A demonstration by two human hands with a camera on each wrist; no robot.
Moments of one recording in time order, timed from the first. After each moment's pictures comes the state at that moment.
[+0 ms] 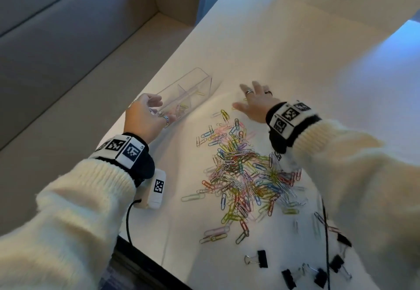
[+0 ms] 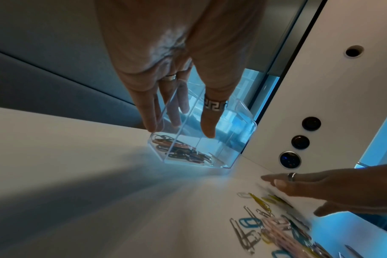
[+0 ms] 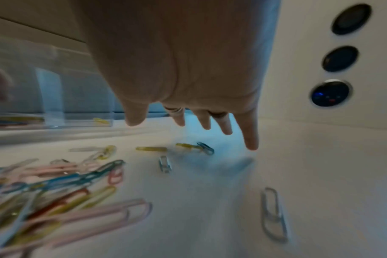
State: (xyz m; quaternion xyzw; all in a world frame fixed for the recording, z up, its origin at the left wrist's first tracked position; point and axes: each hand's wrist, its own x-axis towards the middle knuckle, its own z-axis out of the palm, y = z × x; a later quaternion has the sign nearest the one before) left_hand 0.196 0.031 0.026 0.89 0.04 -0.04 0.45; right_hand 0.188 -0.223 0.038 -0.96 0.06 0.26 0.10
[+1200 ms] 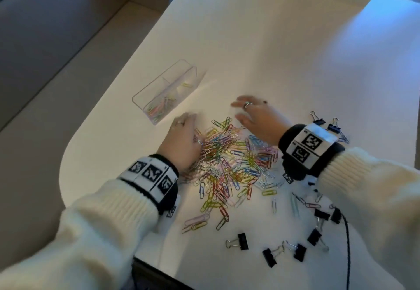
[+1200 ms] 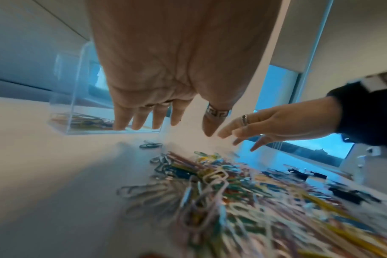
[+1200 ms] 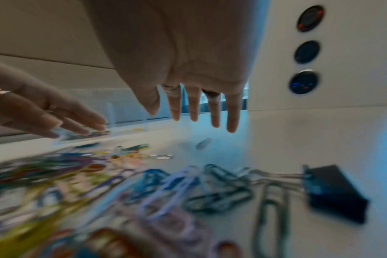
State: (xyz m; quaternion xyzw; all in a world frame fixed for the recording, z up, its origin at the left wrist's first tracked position) left_hand 0.122 -0.061 0.018 0.93 -0.17 -0.22 0.24; right_hand 0.105 -0.264 0.025 -0.97 -0.02 0.15 0.20
